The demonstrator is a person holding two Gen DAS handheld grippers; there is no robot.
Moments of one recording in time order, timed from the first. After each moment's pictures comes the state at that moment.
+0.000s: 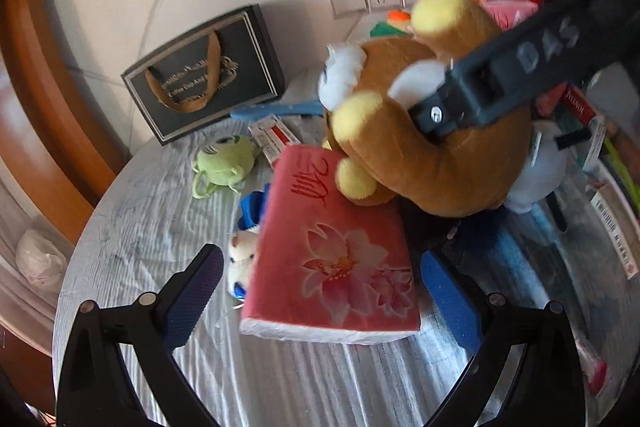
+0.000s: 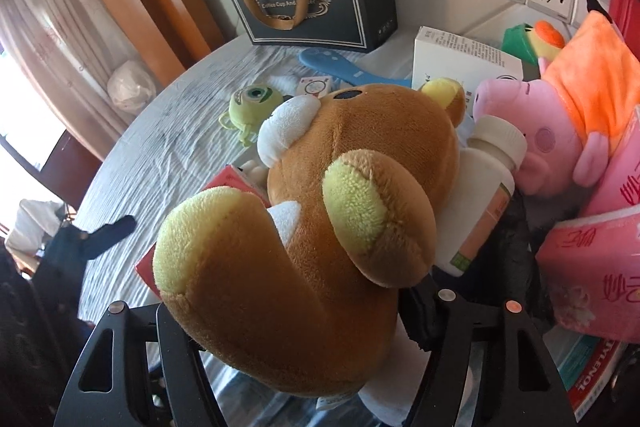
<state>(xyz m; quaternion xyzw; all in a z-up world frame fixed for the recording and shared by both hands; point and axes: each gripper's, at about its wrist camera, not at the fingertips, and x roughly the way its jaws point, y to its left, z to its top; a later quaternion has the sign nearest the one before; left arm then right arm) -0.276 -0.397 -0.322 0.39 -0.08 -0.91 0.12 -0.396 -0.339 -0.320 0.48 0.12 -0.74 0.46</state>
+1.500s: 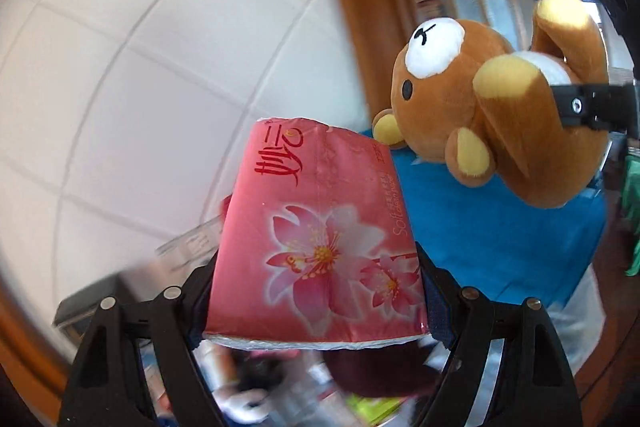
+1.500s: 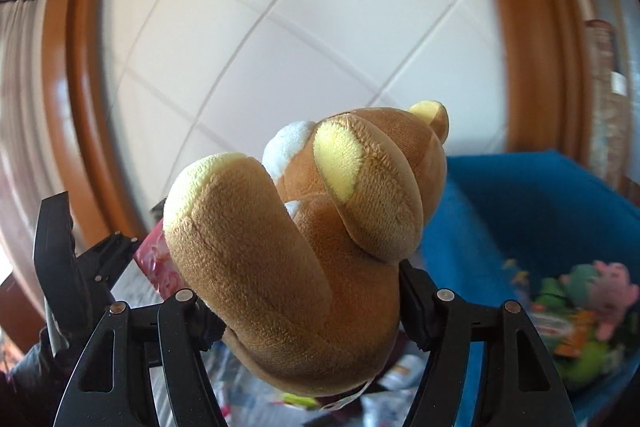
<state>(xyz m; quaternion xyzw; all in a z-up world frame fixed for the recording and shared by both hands) -0.234 -0.125 -0.037 0.15 -0.14 -0.97 -0.16 -0.202 0.065 -0.018 0.19 -0.03 -0.96 0.20</state>
